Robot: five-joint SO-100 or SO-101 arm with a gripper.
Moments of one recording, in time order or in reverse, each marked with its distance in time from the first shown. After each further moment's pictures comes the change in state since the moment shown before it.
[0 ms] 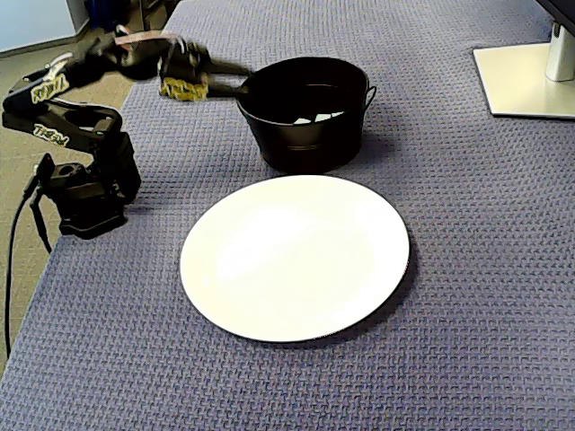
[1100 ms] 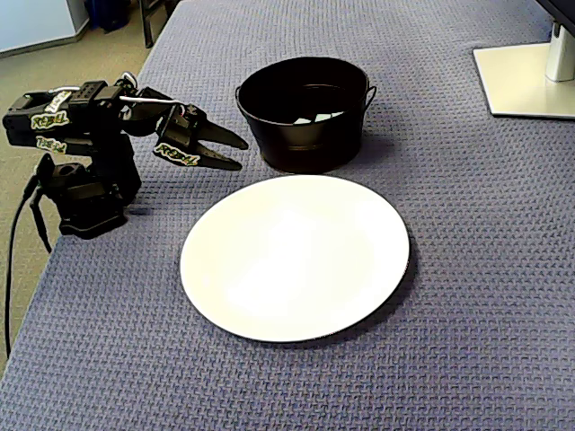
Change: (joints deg) arm 4.3 13.6 23.6 -1.1 0.3
